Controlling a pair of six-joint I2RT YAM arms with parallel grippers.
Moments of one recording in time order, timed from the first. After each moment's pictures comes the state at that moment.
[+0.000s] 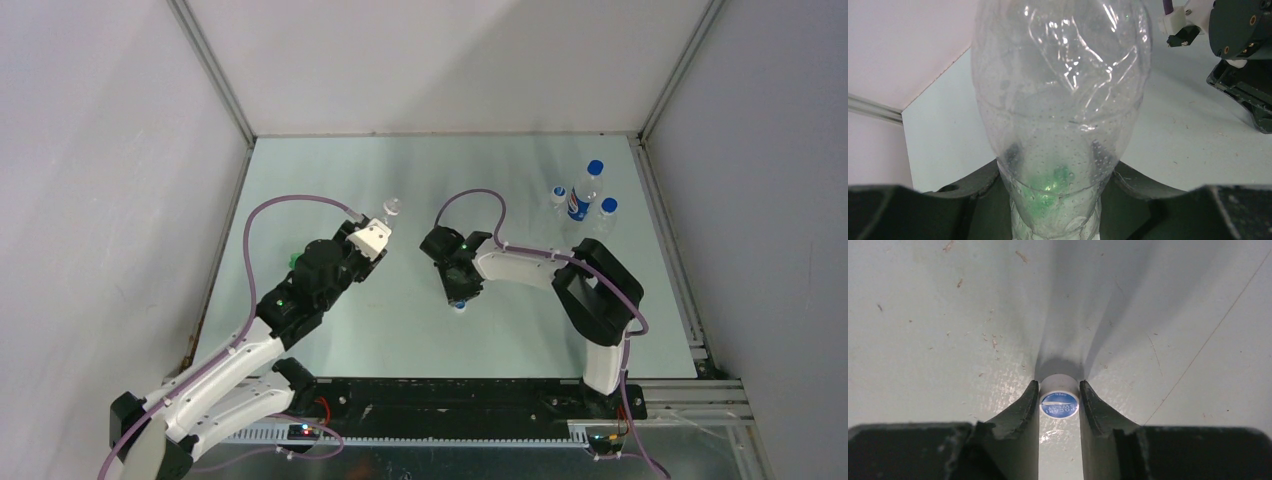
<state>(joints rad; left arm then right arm) -0.68 0.80 0.62 -0.13 -0.26 0.36 0.90 1.88 1.22 -0.66 0.14 0.58</state>
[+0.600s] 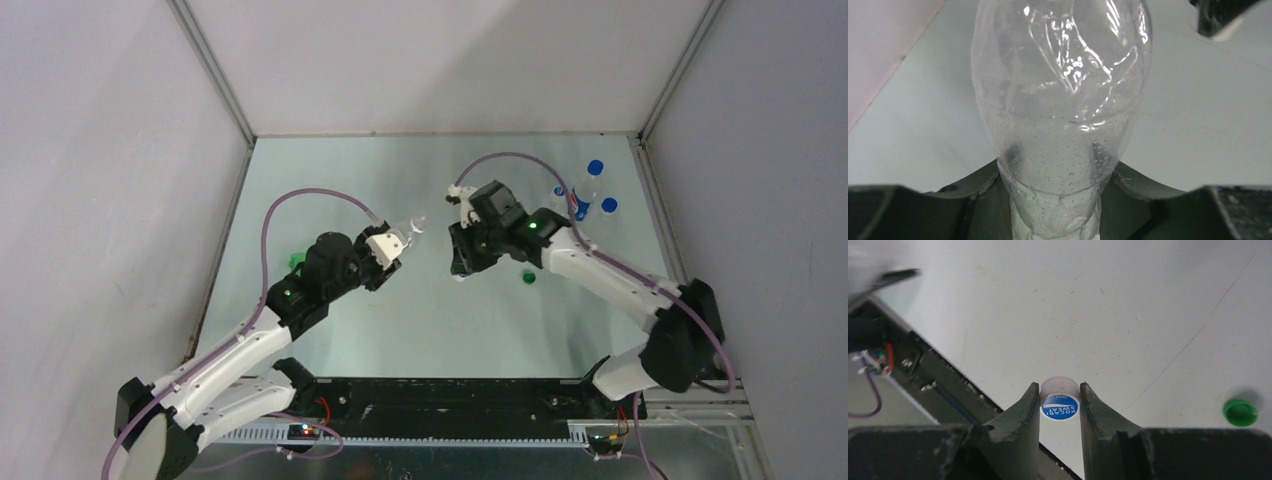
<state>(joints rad) -0.67 0.87 0.65 -0.19 0.01 0.38 0.76 1.51 1.22 -0.65 -0.17 0.31</state>
